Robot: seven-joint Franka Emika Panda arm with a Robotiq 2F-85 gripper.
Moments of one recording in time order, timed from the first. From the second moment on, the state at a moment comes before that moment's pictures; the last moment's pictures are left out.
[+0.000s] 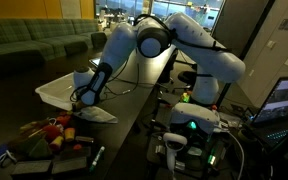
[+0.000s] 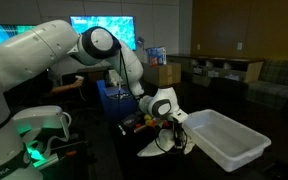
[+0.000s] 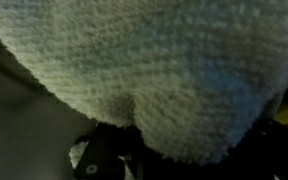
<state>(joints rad) 0.42 1.09 -0.28 -1.61 0.14 2.85 0.83</state>
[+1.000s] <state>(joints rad) 0.51 1.13 -0.25 -1.52 0.11 2.81 0.90</state>
